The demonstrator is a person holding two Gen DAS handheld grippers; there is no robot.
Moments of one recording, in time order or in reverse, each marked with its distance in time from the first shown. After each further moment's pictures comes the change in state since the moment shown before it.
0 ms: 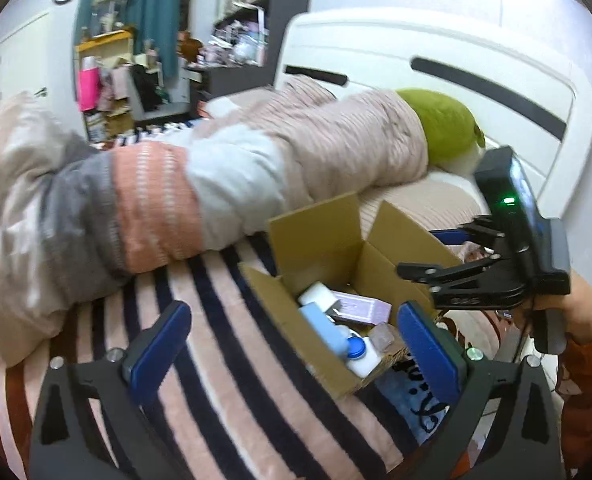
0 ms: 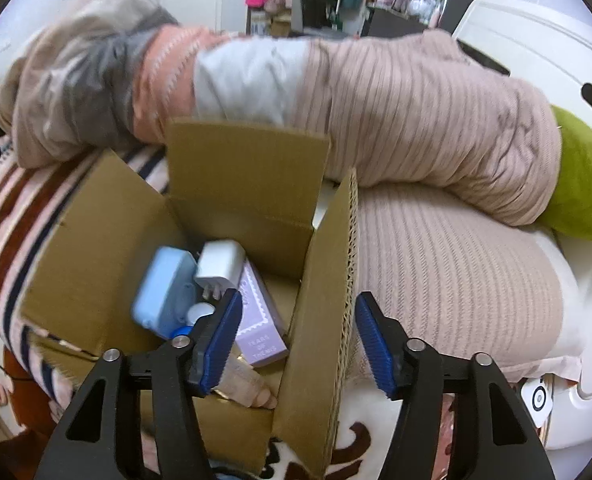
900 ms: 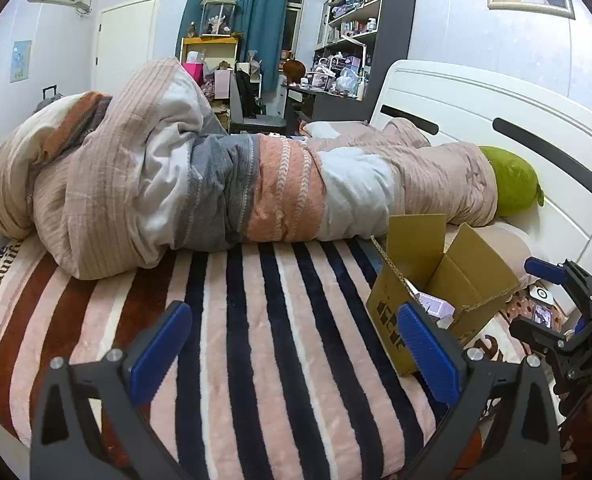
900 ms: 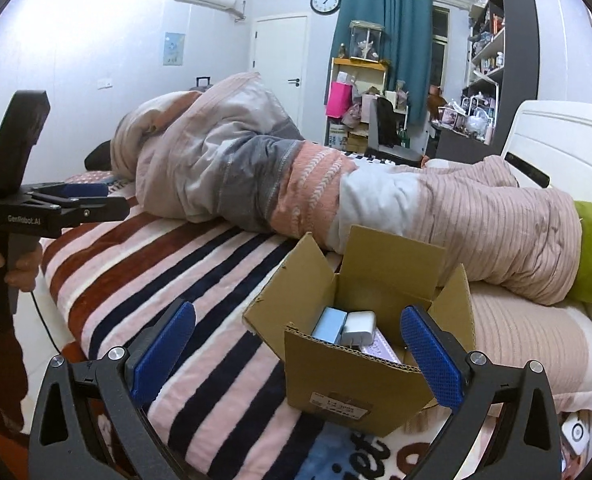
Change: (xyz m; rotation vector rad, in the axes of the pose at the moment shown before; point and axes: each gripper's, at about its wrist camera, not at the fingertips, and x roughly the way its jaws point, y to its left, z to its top) left arm -0.084 0.064 -0.079 -0.224 -0.116 0.239; right arm -0.095 0.100 -0.058 -0.156 -0.403 0.204
